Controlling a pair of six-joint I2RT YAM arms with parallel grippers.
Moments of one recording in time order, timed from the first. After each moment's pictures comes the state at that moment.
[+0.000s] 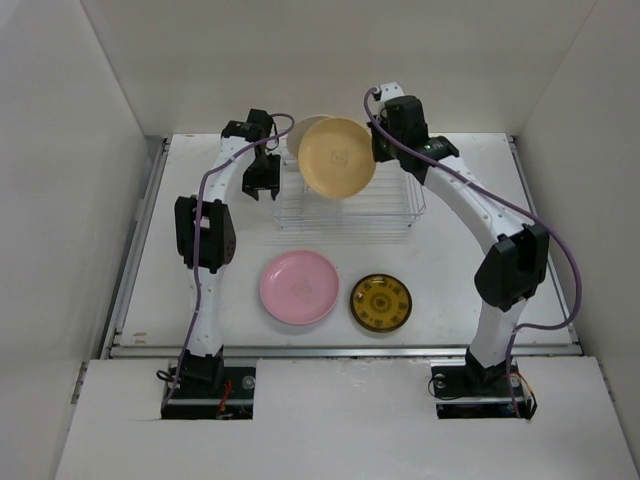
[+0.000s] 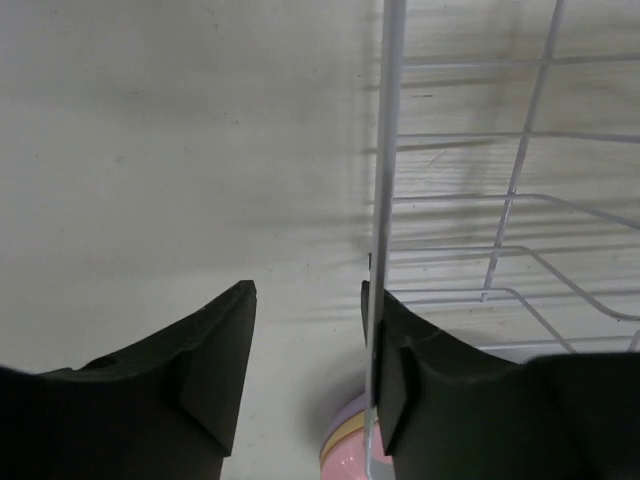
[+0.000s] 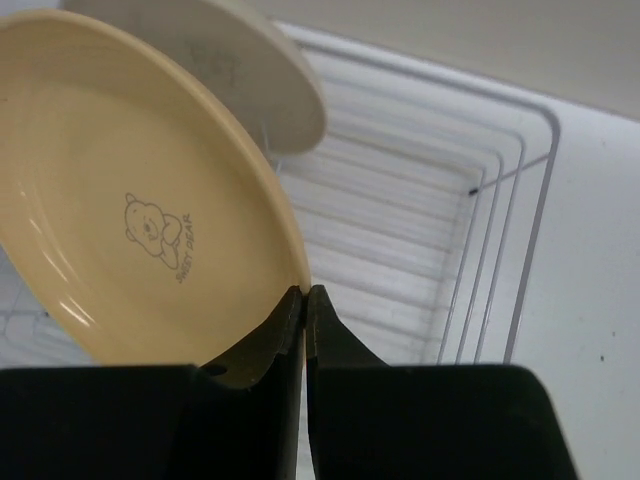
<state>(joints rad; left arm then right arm) -0.24 2.29 2.21 -1.19 0.00 -0.21 0.45 1.90 1.88 -0.44 0.16 0.06</state>
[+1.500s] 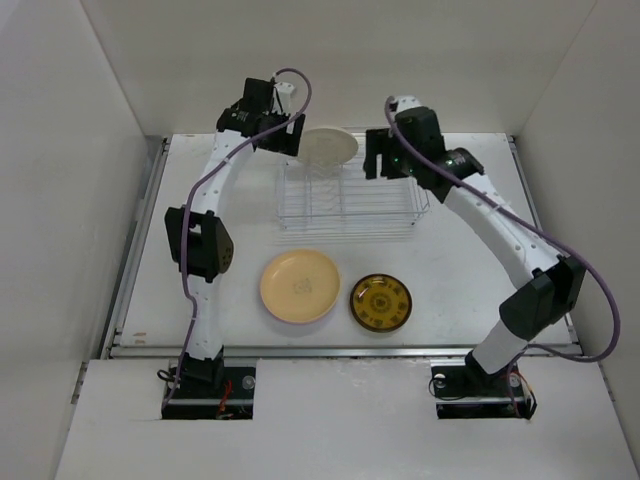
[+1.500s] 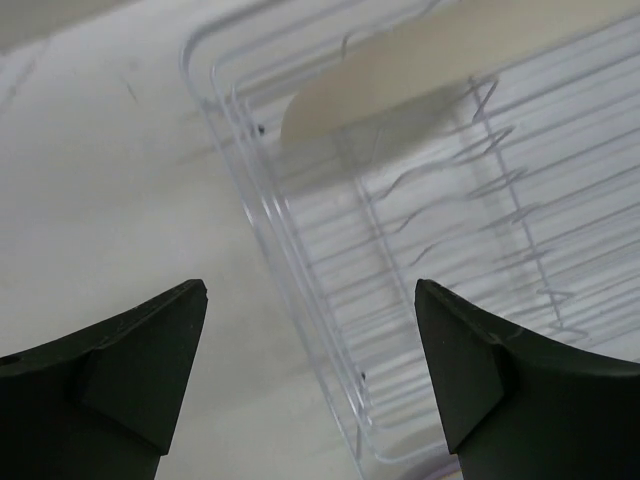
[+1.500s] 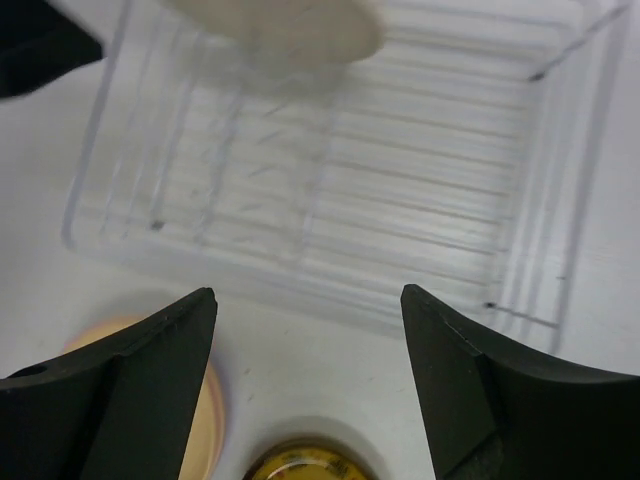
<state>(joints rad) -0.26 2.17 2.27 -0.91 0.09 0.03 0.54 1.64 1.69 -0.64 0.11 0.25</state>
